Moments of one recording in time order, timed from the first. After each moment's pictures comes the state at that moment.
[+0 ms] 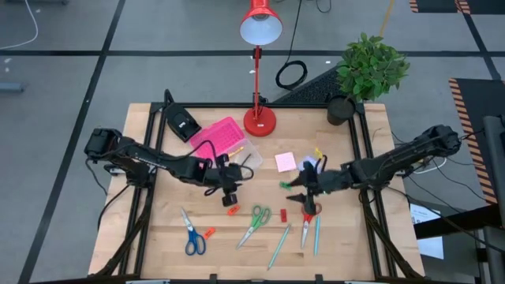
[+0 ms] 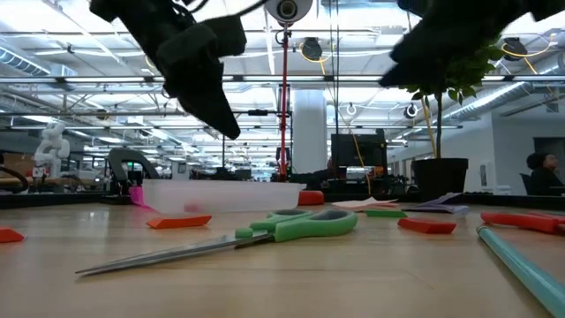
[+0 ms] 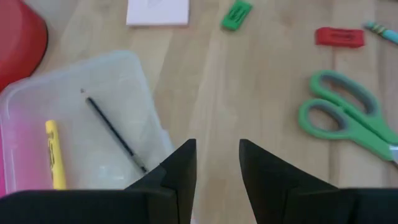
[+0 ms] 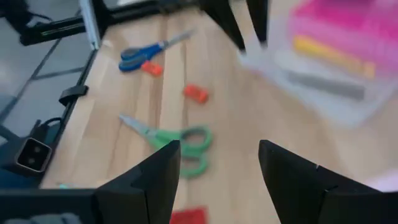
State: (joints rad) left arm -0.18 1.55 0.96 -0.31 -0.26 -0.27; right arm 0.33 1.16 0.62 -0.03 0.20 0.44
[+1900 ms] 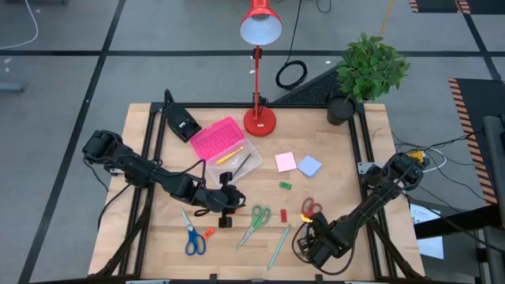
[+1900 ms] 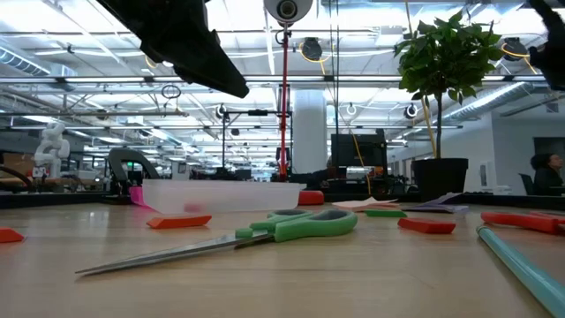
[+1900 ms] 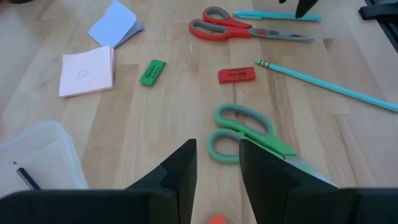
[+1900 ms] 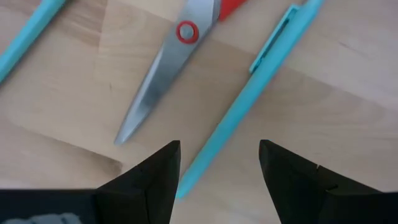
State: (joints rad) left arm -0.38 1.55 0.93 -0.10 -0.33 -0.20; right arm 0.78 1.81 1.15 -0.87 0.03 2.00
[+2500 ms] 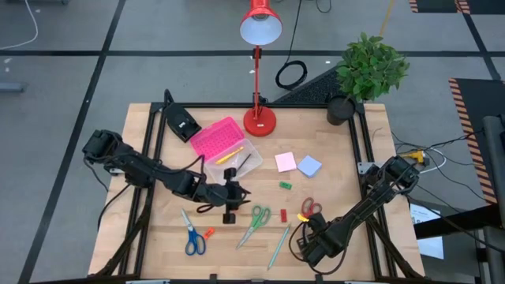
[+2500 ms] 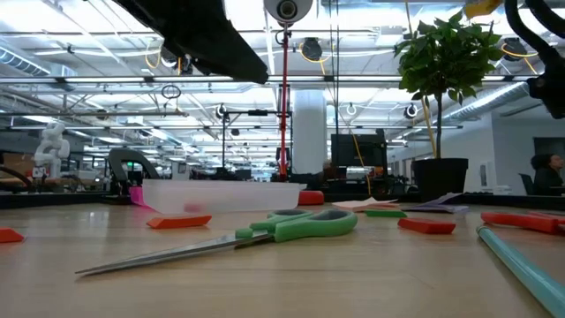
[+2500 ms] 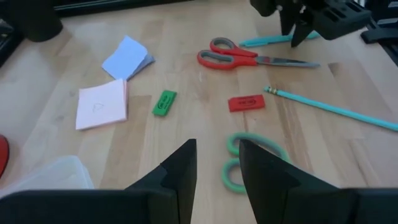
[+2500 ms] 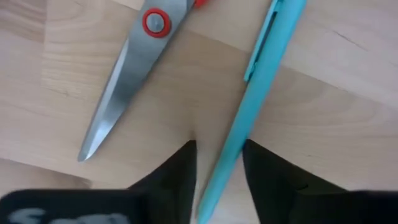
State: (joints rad) left arm -0.34 1.55 0.93 0.00 -0.33 -0.10; right arm 0.77 1.88 1.14 -0.91 -0.07 1.99
